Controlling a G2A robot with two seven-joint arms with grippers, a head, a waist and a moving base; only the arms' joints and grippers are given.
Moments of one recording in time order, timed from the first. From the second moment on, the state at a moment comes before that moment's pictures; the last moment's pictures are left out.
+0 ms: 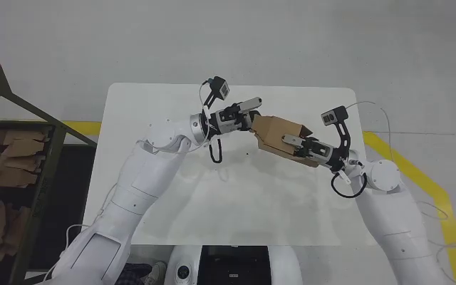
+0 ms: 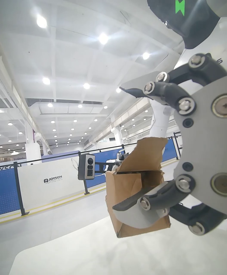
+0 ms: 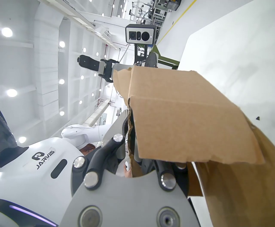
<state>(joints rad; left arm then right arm) 0.95 -1.29 -1.09 -1.41 -0.51 -0.17 -0.93 -1.21 -1.08 1.30 -1.48 0.55 -0.40 1.07</state>
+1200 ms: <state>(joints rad) 0.99 -1.25 -1.16 -1.54 -0.13 -0.11 -0.85 -1.20 -1.07 1.33 -1.46 0.52 -0.38 1.06</state>
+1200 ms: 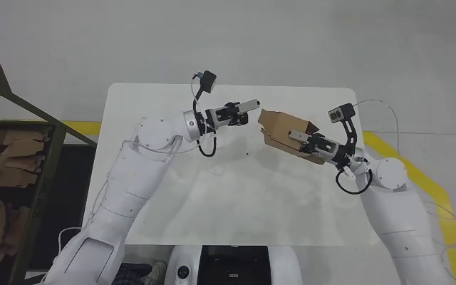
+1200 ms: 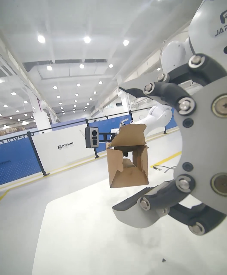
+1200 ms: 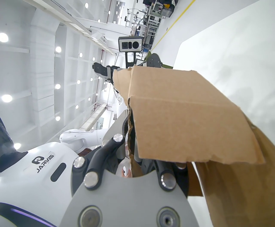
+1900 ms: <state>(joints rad) 0.93 -1.24 -1.07 -1.56 0.15 0.01 -0.88 -1.20 -1.07 1.32 -1.47 0.48 -0.37 1.07</state>
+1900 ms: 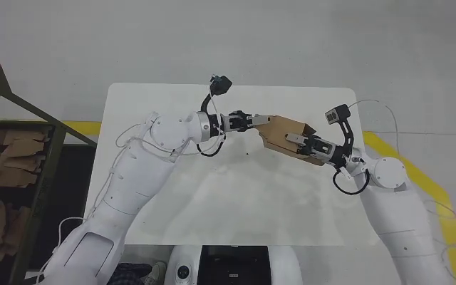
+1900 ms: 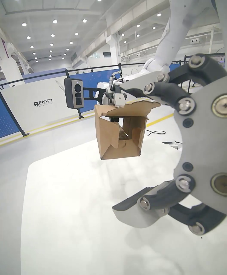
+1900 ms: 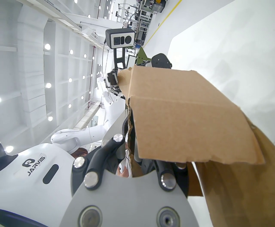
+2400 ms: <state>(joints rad) 0.93 -1.24 -1.06 -1.54 0.15 0.02 -0.88 -1.21 -1.06 1.34 -1.49 0.53 -0.38 1.10</state>
